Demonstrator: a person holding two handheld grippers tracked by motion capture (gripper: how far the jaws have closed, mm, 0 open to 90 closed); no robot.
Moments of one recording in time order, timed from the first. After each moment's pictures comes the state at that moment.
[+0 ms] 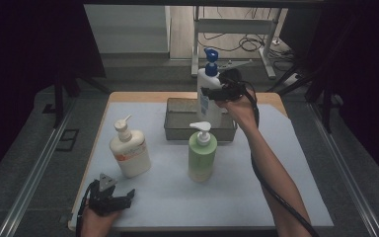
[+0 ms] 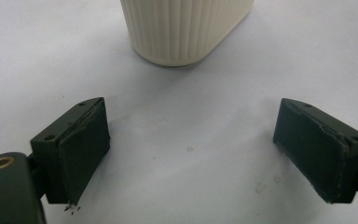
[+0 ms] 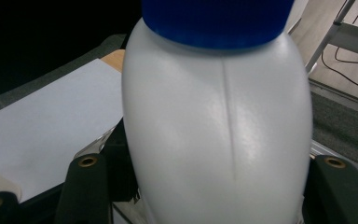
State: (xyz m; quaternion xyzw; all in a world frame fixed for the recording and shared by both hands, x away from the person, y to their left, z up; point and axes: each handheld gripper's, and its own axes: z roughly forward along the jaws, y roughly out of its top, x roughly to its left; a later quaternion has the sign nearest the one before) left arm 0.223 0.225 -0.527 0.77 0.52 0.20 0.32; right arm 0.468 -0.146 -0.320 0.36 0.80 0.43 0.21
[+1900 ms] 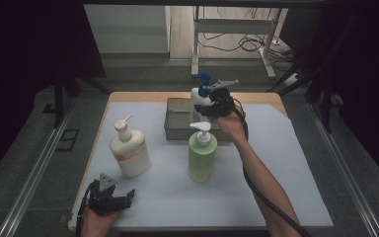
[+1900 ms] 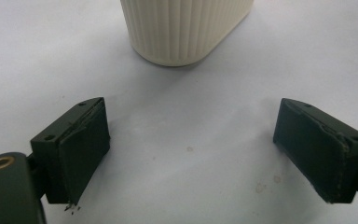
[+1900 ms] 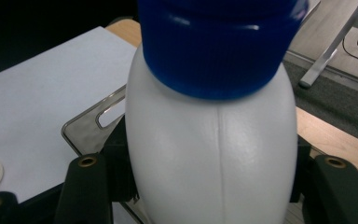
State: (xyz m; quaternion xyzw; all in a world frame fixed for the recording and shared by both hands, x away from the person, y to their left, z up) left arm 0.223 0.225 -0.527 0.77 0.52 0.20 0.32; right arm 0.471 -0.131 -0.388 0.35 0.81 0.42 0.19
